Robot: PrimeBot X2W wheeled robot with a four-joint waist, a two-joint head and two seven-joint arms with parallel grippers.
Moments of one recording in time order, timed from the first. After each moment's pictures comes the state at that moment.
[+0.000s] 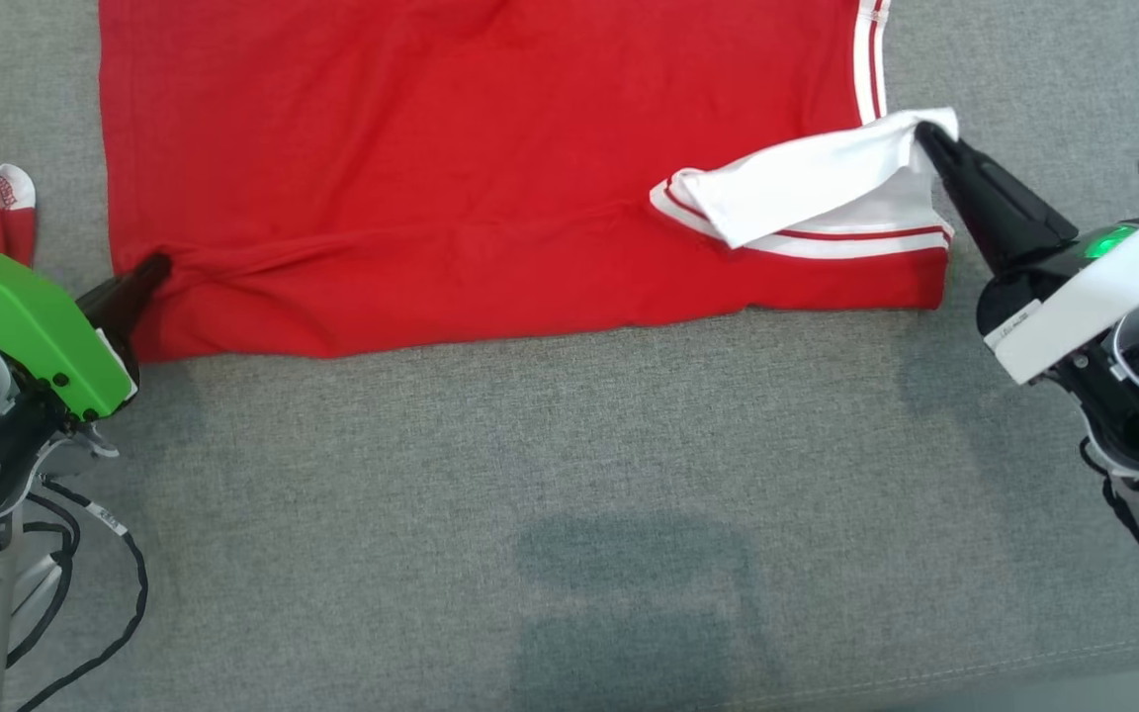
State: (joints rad) left arm -0.45 0.38 -0.11 0.04 -0.96 0.11 0.68; right arm -0.41 -0.44 0.35 -0.02 0.89 0.12 0.11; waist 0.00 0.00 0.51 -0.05
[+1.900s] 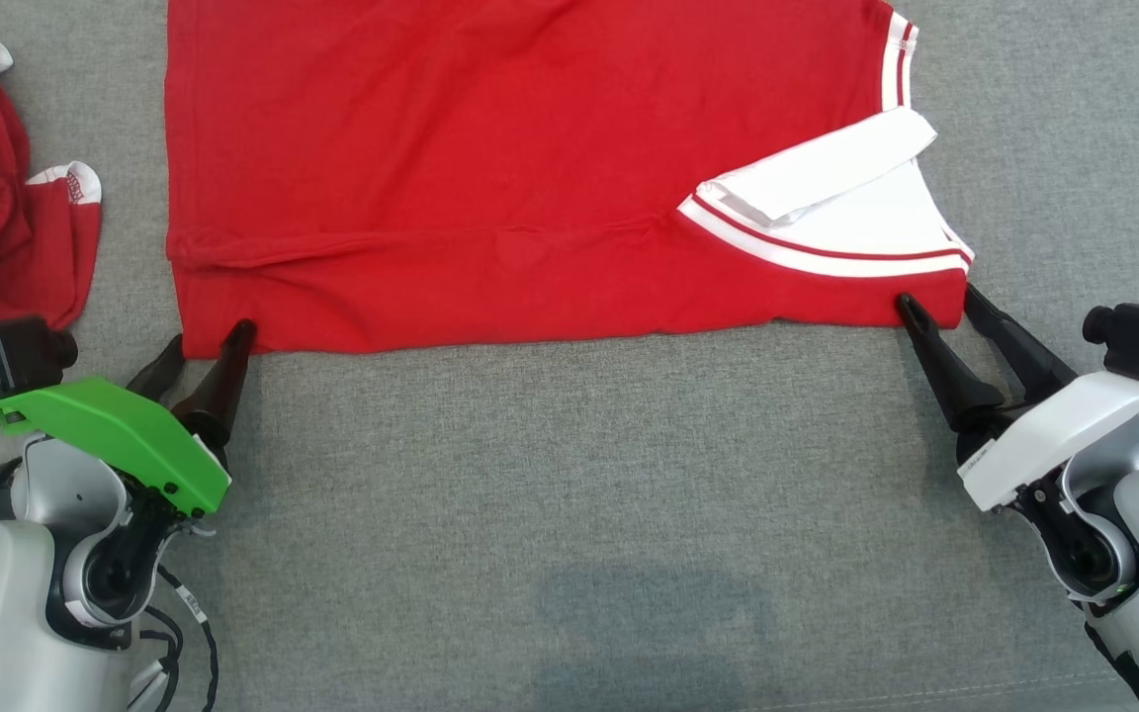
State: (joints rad) left arm -0.28 0.25 -0.13 0.11 -0.82 0.06 0.36; right arm -0.24 -0.42 0.39 0.18 0.74 0.10 -0.05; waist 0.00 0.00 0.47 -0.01
